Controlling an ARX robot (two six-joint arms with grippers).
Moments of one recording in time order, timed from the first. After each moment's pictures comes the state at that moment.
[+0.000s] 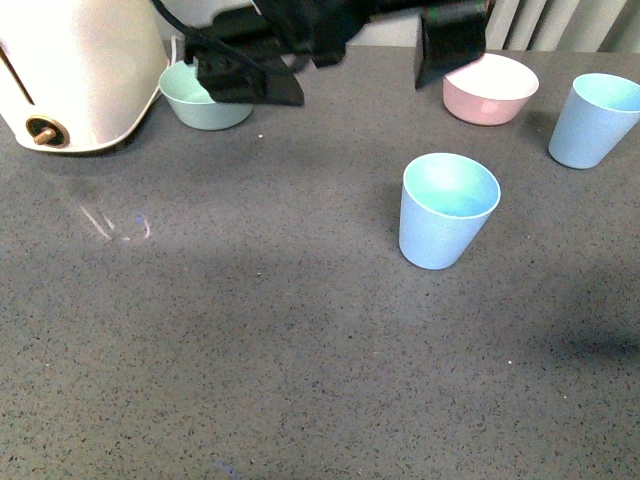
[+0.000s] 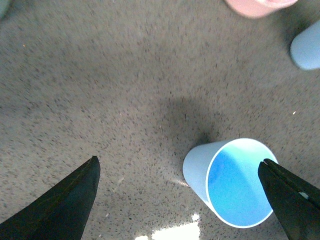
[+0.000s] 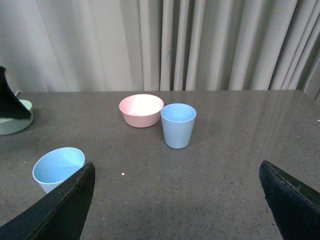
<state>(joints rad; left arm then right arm) -0.59 1.96 1.42 -0.27 -0.03 -0.49 0.00 0.00 0.02 0.00 0.00 -0.01</state>
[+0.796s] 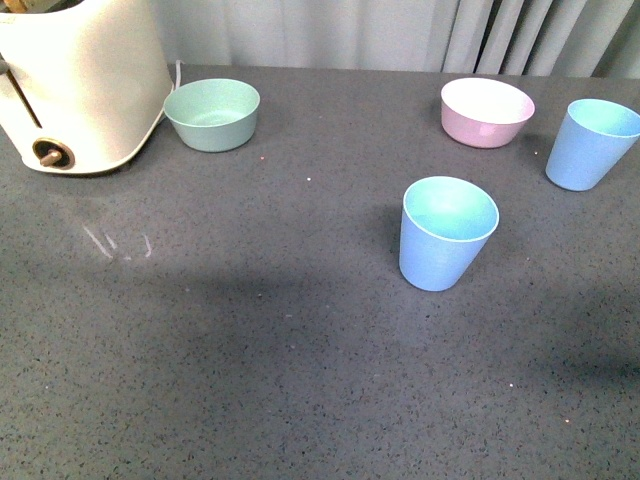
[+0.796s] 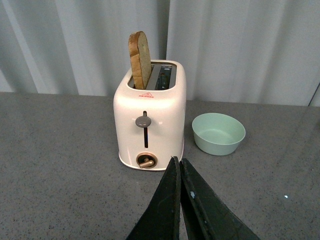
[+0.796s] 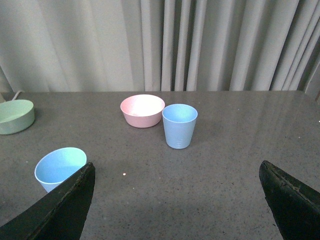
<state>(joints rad) -0.13 1.06 0.15 0.90 -0.13 -0.01 0.00 0.00 0.02 0.00 0.00 -0.01</state>
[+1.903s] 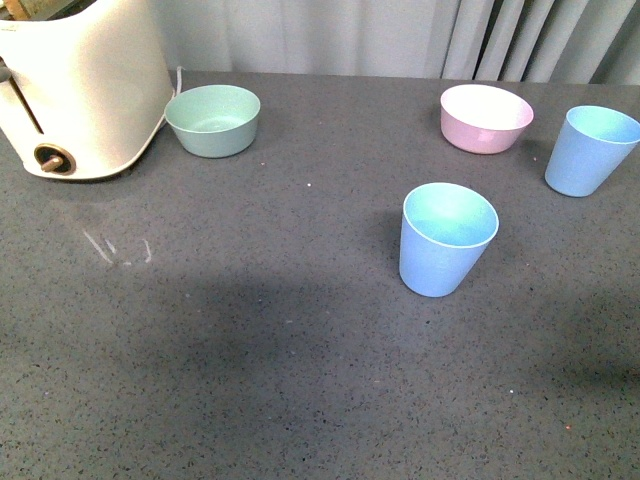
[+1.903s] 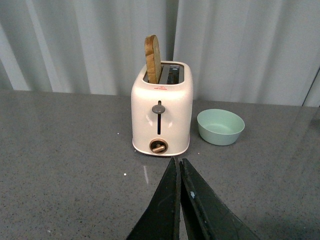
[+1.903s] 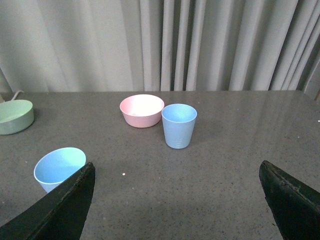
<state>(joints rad) 0.00 0.36 0.02 0.36 0.00 -0.01 0.00 0.00 0.02 0.00 0.00 -0.01</state>
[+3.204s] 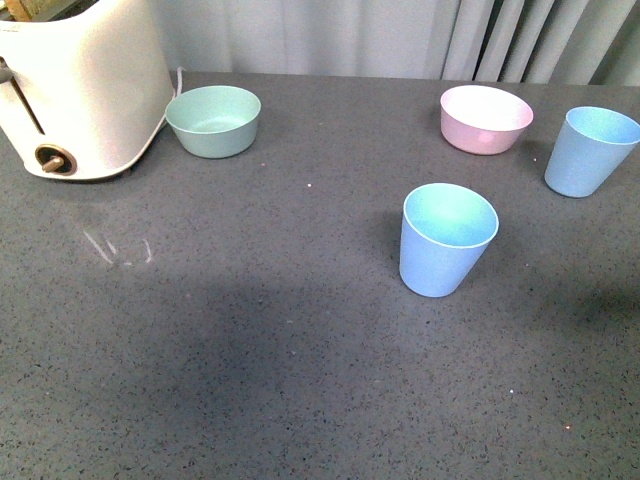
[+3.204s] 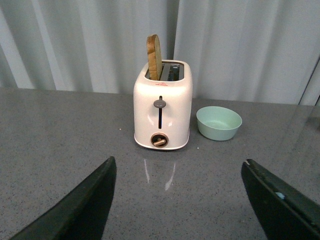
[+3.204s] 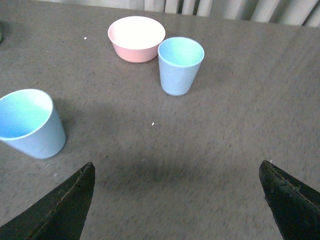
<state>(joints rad) 0.00 0.01 0.02 0.00 0.00 -0.01 -0.18 0.89 0.31 0.21 -0.20 -0.18</state>
